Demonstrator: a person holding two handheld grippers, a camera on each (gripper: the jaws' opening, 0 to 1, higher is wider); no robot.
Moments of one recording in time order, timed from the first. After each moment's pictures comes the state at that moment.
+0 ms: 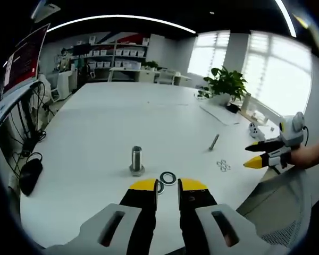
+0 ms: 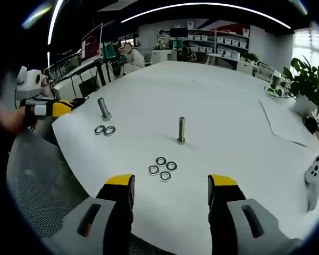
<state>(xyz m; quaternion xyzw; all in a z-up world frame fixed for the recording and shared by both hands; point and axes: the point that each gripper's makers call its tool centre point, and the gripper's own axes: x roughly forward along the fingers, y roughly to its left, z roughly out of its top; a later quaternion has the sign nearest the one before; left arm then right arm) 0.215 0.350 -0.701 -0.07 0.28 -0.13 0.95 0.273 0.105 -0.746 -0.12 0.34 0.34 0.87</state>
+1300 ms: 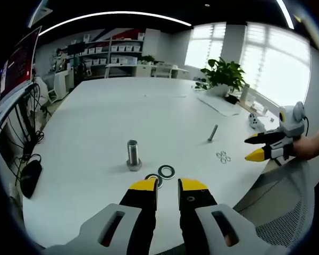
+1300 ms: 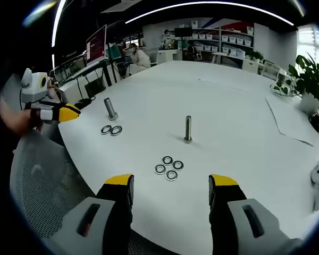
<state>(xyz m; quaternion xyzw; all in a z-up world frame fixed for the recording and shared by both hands) 0.212 0.343 -0.710 -0.05 0.30 -0.13 0.94 0.269 0.106 -0.746 -0.09 0.34 0.36 0.87</state>
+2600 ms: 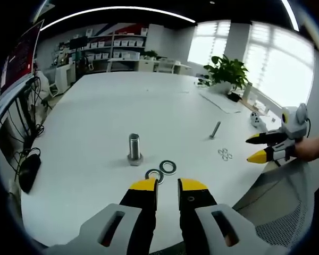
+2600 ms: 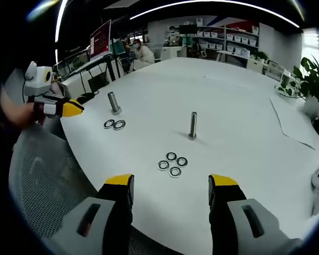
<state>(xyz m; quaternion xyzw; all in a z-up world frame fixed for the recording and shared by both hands) 0.211 0.345 -0.717 -0.06 0.32 -0.13 0.94 0.263 0.112 -0.750 -0.12 0.35 0.37 0.85</state>
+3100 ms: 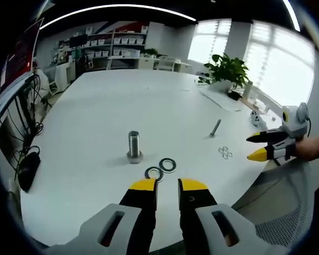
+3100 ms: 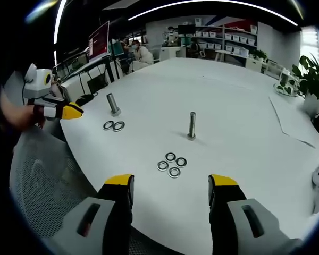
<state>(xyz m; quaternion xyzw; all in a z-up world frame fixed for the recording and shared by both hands) 0.209 0.345 -0.721 -0.06 0.33 -0.13 0.93 0.264 0.110 -0.749 -0.10 0.35 0.37 0.86</state>
